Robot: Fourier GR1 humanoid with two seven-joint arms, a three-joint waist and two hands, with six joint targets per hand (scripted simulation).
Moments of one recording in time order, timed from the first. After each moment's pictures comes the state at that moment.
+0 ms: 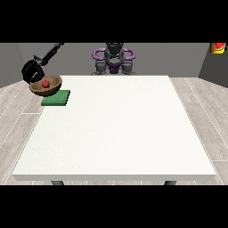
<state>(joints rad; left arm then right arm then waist) -0.57 0.76 0.58 -1.04 0.36 -0.48 -0.01 -0.45 -0.63 -0.42 -0.82 -0.12 0.03 0.11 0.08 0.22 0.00</state>
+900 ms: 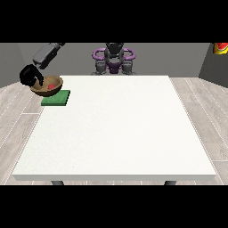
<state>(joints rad) -0.54 0.81 0.59 -1.01 0.38 -0.49 -0.06 -0.54 -0.63 -0.48 -0.64 -0.15 -0.07 0.06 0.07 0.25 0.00</state>
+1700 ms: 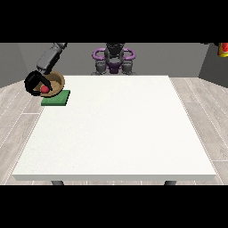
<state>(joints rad) -0.55 0.87 0.60 -0.95 0.38 -0.50 -0.13 -0.64 -0.61 -0.43 -0.59 -0.12 -0.11 0.01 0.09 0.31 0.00</state>
